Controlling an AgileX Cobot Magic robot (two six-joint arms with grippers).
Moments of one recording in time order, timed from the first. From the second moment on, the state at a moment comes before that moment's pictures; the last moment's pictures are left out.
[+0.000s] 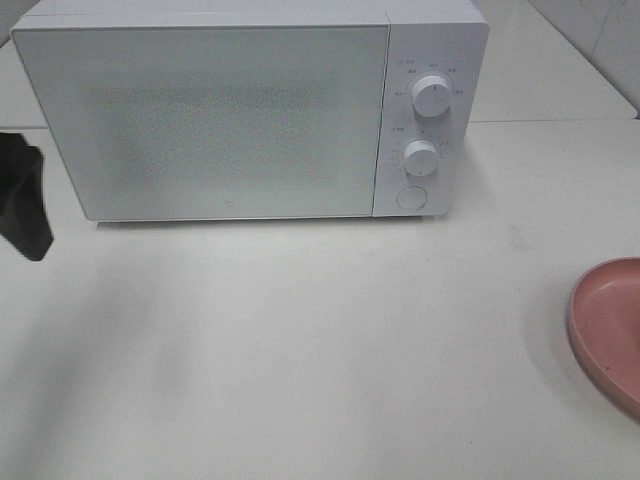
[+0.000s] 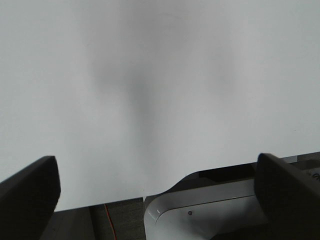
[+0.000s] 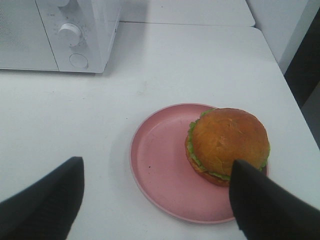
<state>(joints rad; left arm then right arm) -0.29 1.39 -1.07 -0.10 1.18 -0.11 0.04 0.00 -0.51 -0.06 1.01 0.05</state>
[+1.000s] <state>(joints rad) -0.19 0.70 -0.53 0.05 1.10 -0.09 0.04 0.00 -0.51 -0.06 1.01 0.05</state>
